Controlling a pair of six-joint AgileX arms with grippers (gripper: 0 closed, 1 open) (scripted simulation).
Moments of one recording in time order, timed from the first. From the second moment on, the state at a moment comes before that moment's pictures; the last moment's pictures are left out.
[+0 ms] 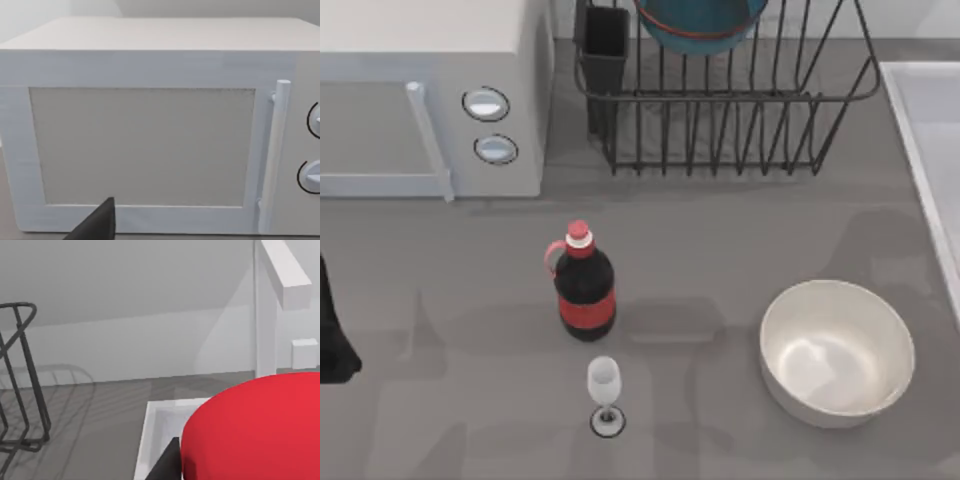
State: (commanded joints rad) left arm 0.00 0.00 0.00 0.00 0.00 0.00; right arm -0.38 1.52 0.64 0.69 -0.47 0.08
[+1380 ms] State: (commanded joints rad) left arm 0.00 0.00 0.00 0.00 0.00 0.00; right arm -0.53 2.00 0.53 1.48 -0.50 0.02
